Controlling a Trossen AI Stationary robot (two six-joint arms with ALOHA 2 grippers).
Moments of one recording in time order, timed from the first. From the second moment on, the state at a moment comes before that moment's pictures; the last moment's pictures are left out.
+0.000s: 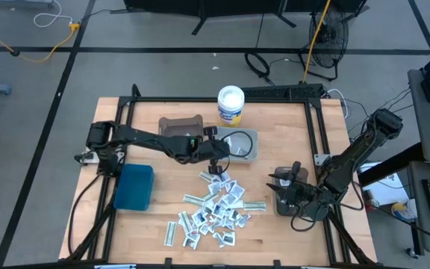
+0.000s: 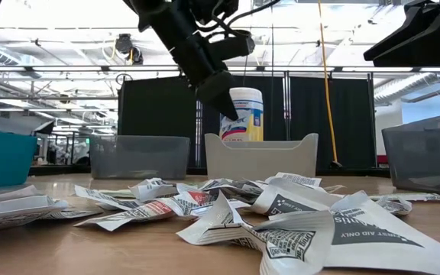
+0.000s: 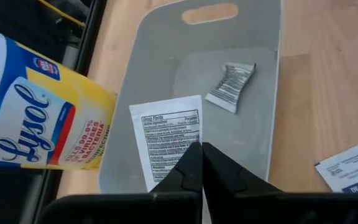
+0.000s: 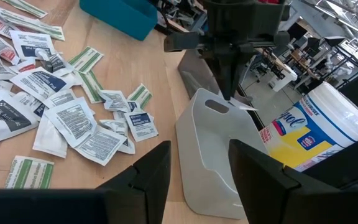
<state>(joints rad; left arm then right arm) 0.00 1.85 1.30 -0.29 -0.44 0.20 0.85 1.10 0.48 -0.10 1.15 0.11</state>
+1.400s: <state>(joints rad) -0.59 1.12 0.56 0.13 -0.85 -0.09 0.49 1.13 0.49 0.40 0.41 -0.19</state>
